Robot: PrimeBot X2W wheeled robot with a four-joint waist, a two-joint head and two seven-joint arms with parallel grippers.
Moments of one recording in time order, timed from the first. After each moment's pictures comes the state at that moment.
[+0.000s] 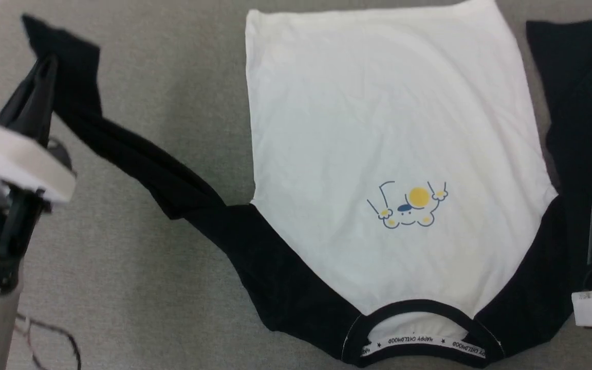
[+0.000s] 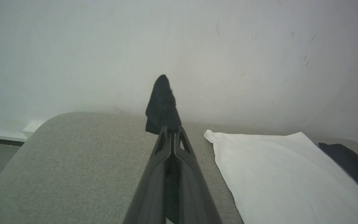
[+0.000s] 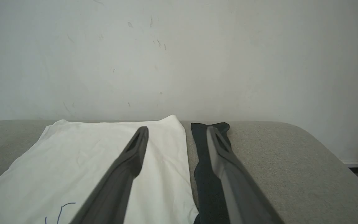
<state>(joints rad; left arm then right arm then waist) -0.48 0.57 -0.11 -0.11 -0.75 0.13 0.26 0.05 -0.05 -0.23 -0.42 0.16 0.13 0.00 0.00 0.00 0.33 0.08</state>
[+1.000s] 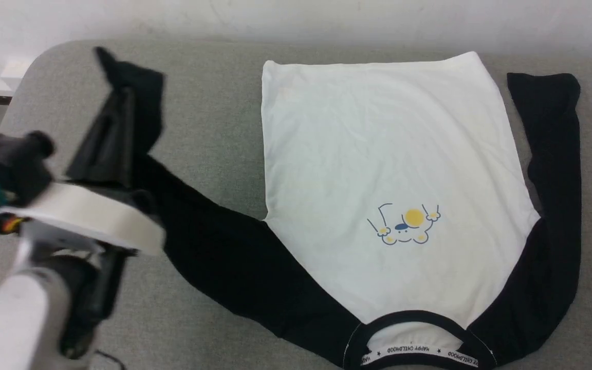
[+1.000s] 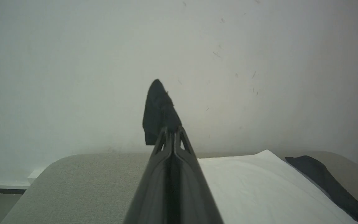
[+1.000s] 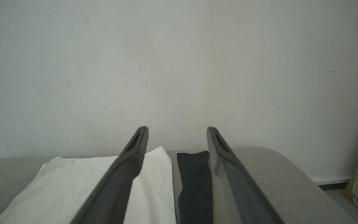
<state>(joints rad) -0.31 0.53 -0.22 -0.40 -0.58 0.28 0.21 0.08 -0.05 -0.32 -0.40 0.21 0.13 -0.03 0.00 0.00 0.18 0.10</state>
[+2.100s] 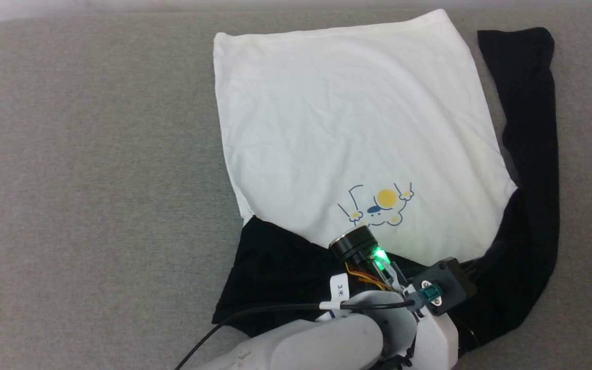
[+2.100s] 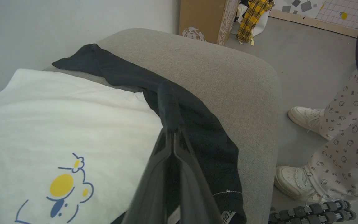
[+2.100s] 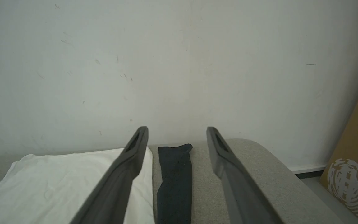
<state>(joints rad) -0.73 0.05 -1.24 0.30 -0.50 0.12 0.04 0.03 -0.05 -0.32 -0.43 0.21 0.13 -0.01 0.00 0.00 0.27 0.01</state>
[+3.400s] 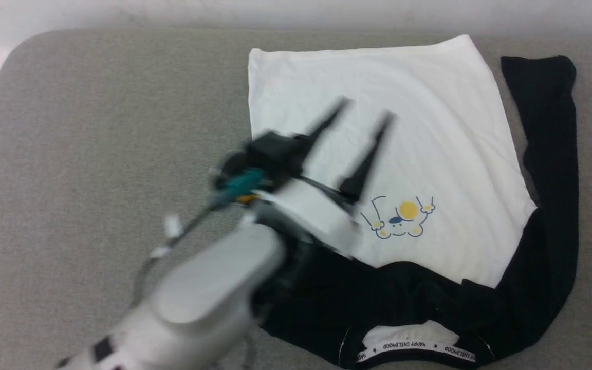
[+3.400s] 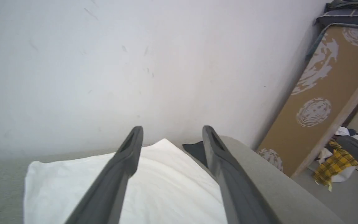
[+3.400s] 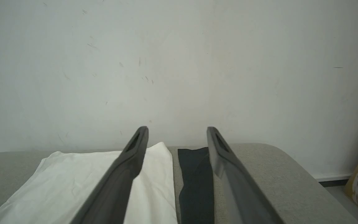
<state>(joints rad) -0.76 0.20 -0.98 0.13 -0.86 0.28 -0.23 0.05 -0.05 -0.31 -0.44 0.20 0.13 0.03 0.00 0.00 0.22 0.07</state>
